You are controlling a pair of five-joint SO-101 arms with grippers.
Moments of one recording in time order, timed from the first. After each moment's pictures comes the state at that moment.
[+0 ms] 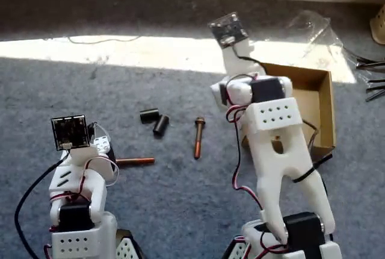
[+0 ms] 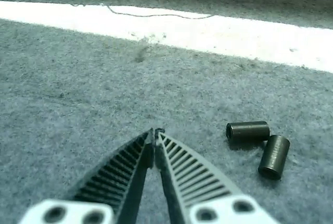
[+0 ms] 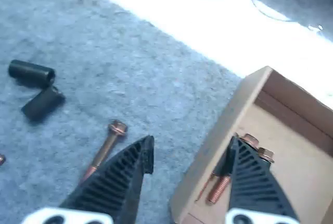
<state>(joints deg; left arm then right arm) -11.5 -103.4 90.6 50.2 7.2 -19.3 -16.8 14.2 63.5 17.2</state>
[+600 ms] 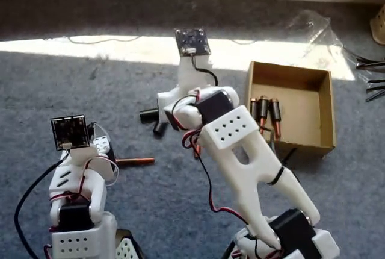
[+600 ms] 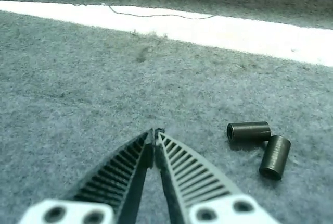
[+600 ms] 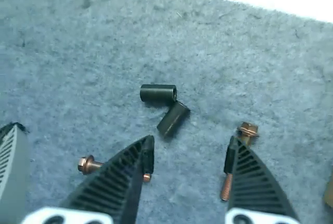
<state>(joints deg) -11.6 -103.4 90.6 50.2 7.1 -38.6 -14.0 11.3 64.0 -19.8</state>
